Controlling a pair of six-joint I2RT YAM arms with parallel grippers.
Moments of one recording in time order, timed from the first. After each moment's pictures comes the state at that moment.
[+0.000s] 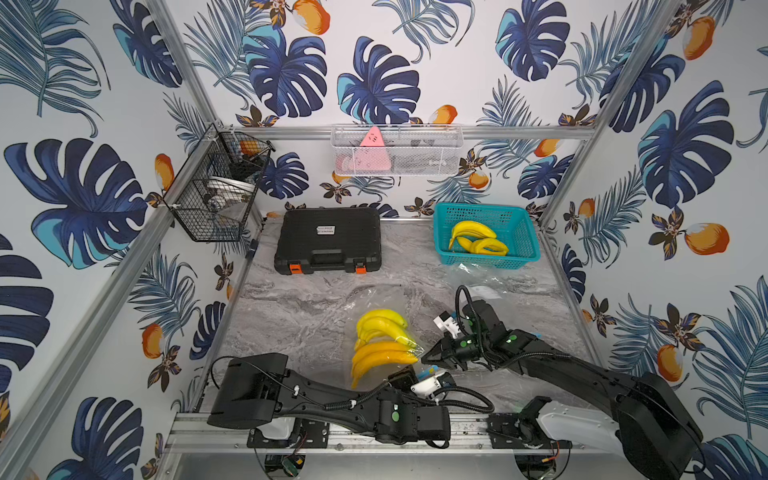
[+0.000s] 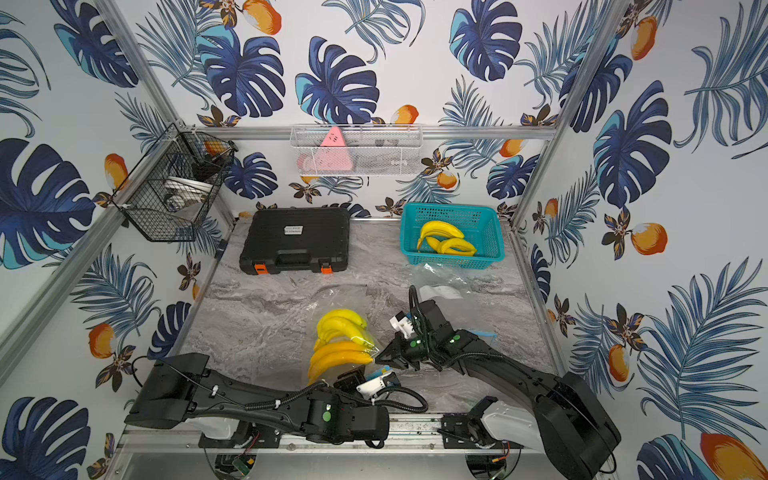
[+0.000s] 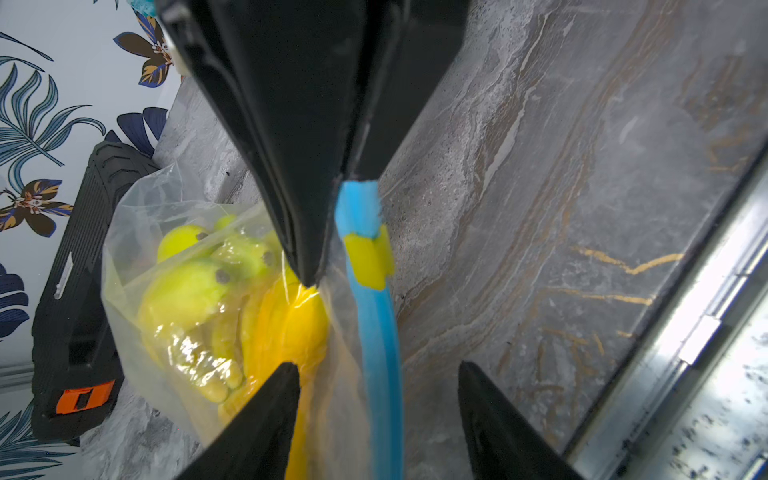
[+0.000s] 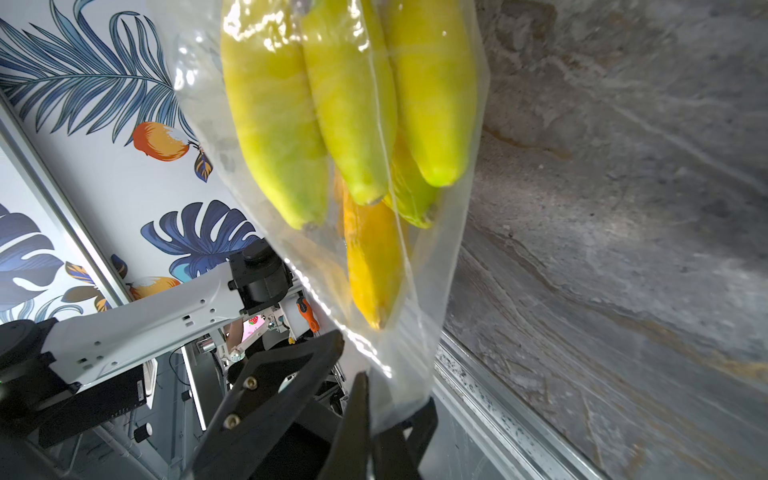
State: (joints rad) left arm -1.55 1.55 0.91 -0.54 -0.80 -0.31; right arm 0.65 1.16 0.52 -0.18 -0.79 1.02
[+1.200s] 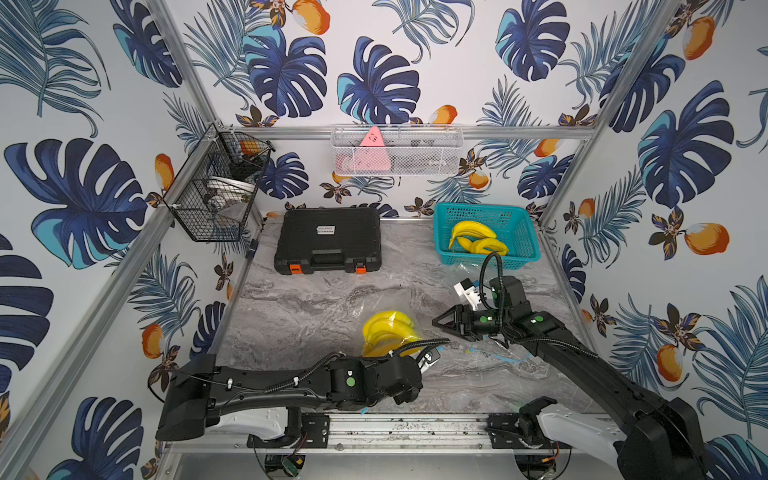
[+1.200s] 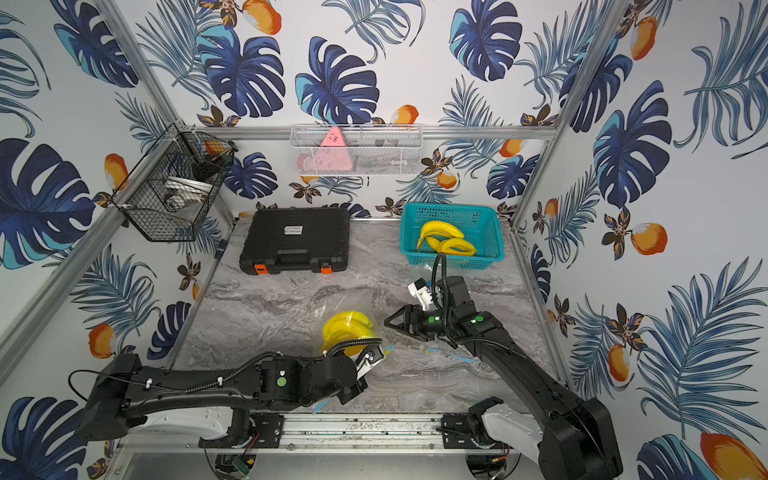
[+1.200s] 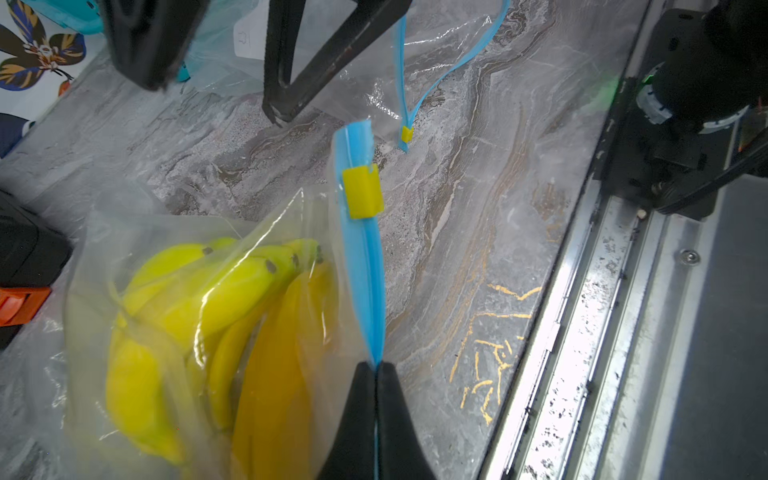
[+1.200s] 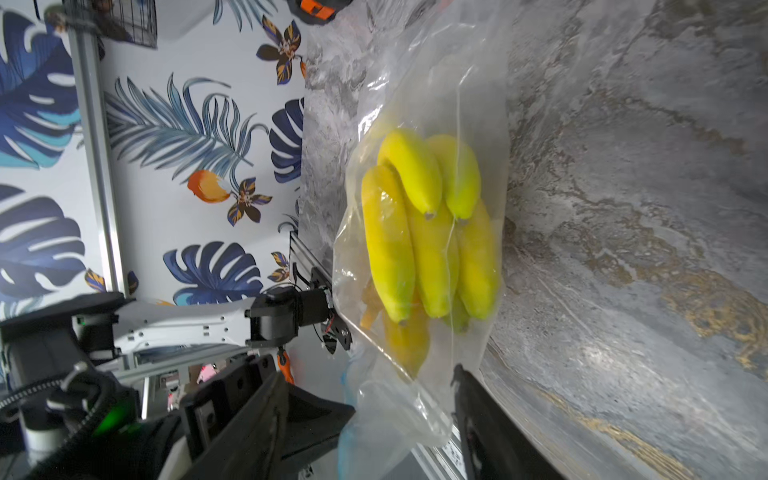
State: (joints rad) left arm -1.30 1.20 0.79 -0.39 -0.34 -0.12; right arm 0.41 1.09 0.71 -0.40 -0.80 0.61
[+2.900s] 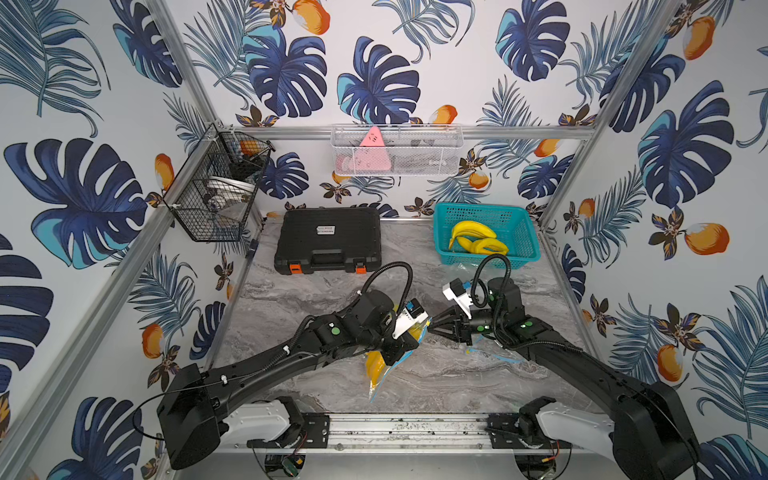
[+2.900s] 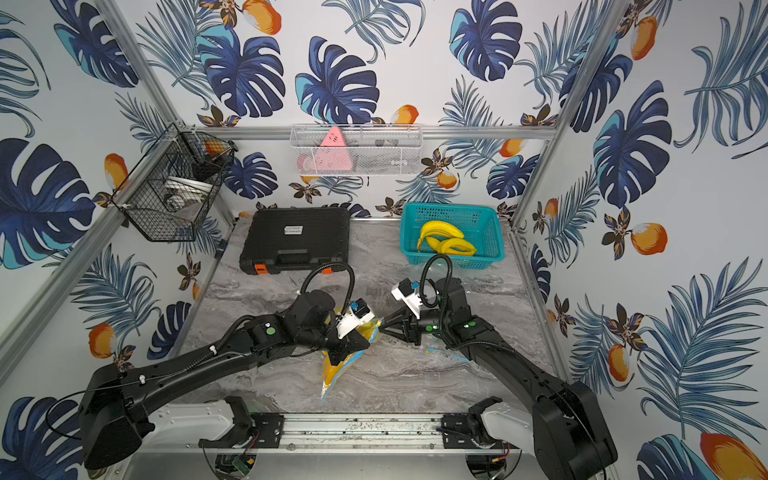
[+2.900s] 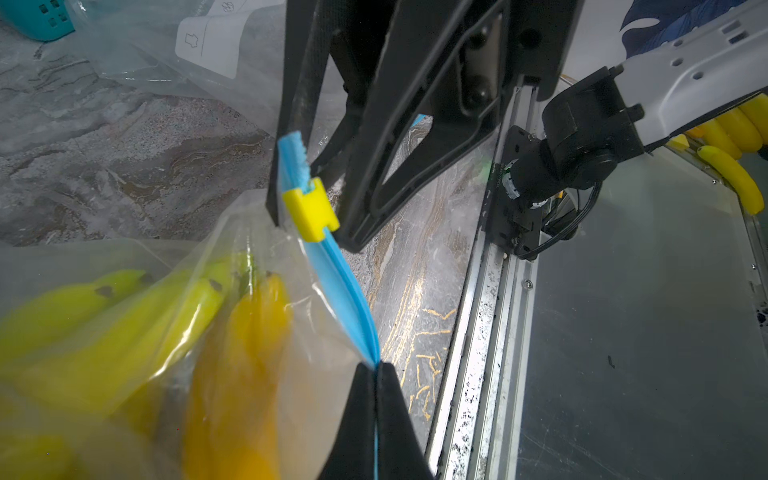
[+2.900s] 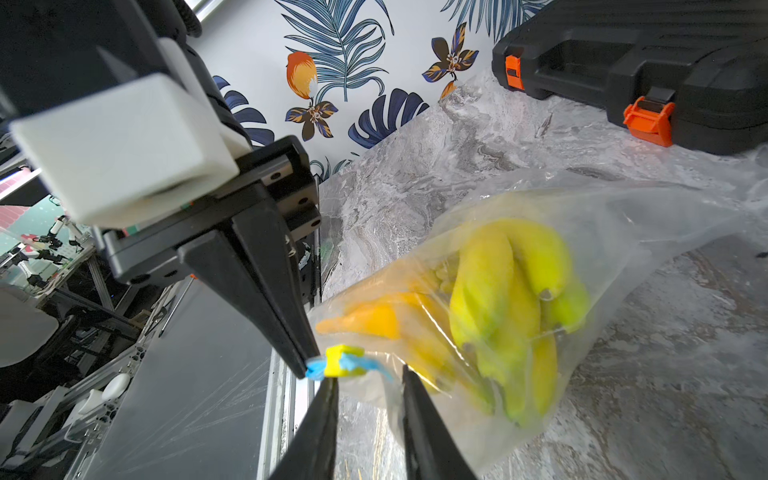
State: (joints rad) left arm -0.84 1.21 0.88 -0.41 0.39 -0.04; right arm 0.43 1.17 0.60 0.02 -1.05 0.03
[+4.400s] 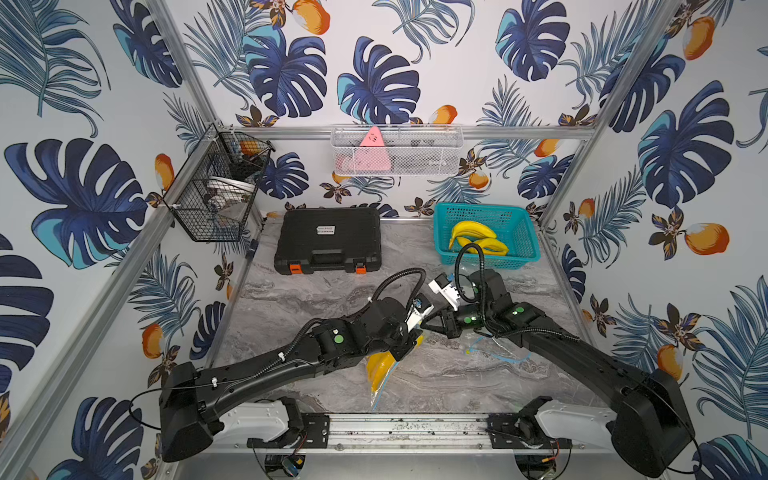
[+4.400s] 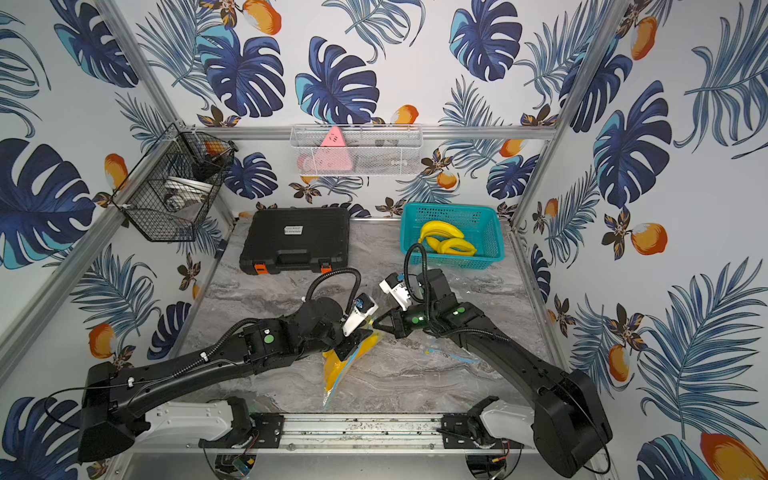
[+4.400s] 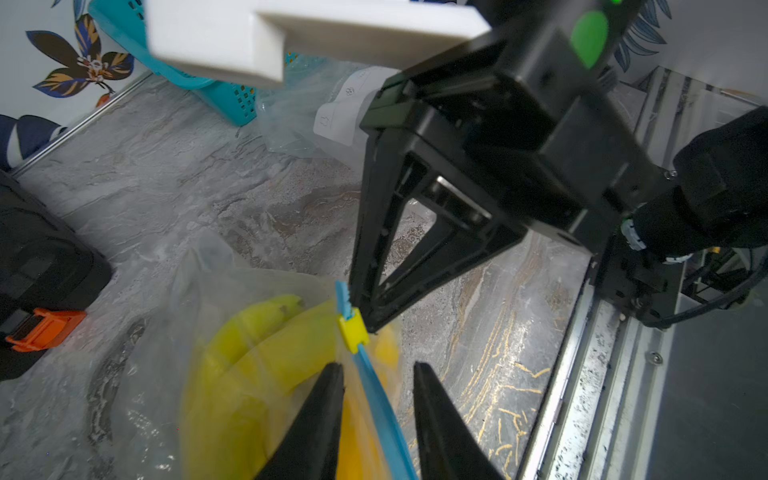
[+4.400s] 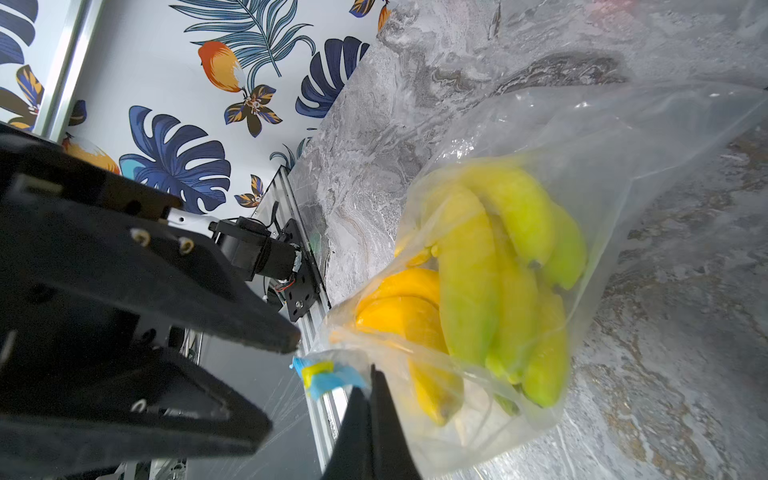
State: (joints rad) left arm -1.01 1.20 0.99 -0.45 -0.12 -0.06; right arm 0.55 1.23 0.81 -0.31 -0.81 0.25
